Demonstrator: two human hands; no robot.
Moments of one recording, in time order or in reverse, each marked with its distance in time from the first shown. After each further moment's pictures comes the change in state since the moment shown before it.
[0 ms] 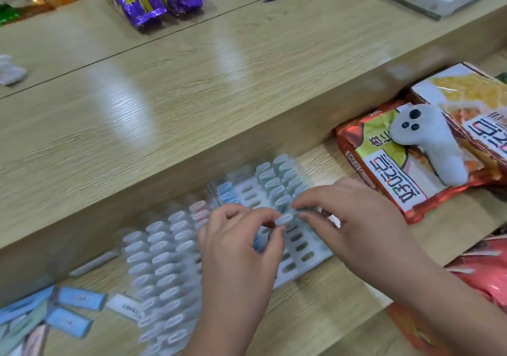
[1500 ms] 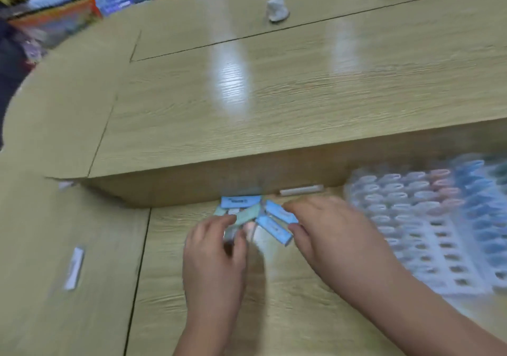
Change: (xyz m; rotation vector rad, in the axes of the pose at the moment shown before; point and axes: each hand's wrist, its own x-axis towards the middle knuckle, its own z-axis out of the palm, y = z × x) left_hand -0.106 -0.214 -0.194 0.243 0.333 -0.490; right_hand 0.022 -0.240 0.176 -0.135 -0.418 -0.298
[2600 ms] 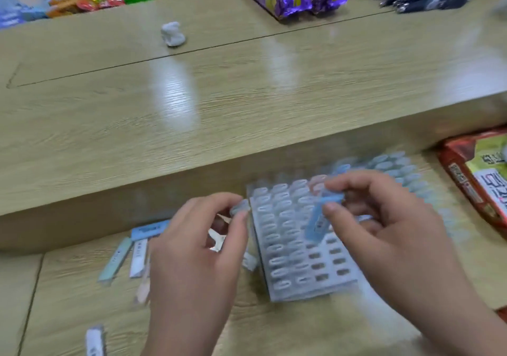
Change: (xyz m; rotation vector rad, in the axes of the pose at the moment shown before) left_hand -0.011 0.137 0.006 -0.360 -0.057 0.324; right_hand -0.083 0.081 -0.088 0.644 0.534 0.323
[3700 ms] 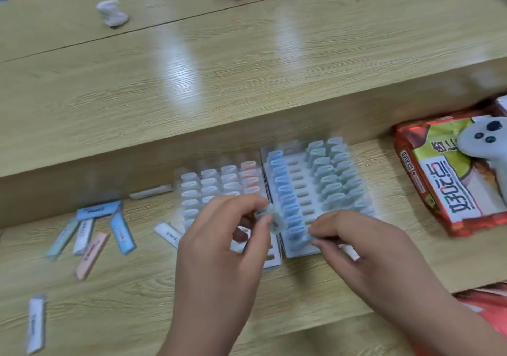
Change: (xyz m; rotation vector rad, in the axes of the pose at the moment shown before) left_hand -0.042 0.083 0.103 -0.039 -0.087 0.017; right_hand -0.017 0.113 -0.099 -0.286 -0.263 -0.321
